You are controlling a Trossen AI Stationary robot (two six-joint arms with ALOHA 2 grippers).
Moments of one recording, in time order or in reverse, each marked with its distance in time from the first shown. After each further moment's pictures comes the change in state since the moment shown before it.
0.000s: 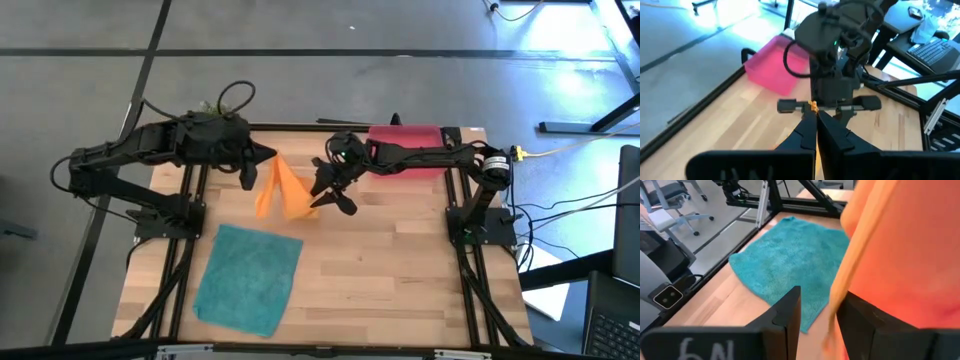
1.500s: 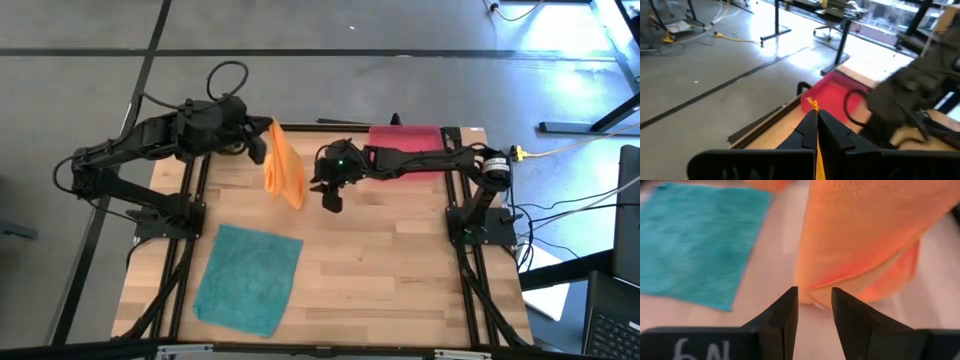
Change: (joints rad) left arm 0.065 0.040 0.045 0.061 -0.284 0.040; right arm 0.048 -0.001 0.000 -0.105 0.583 0.168
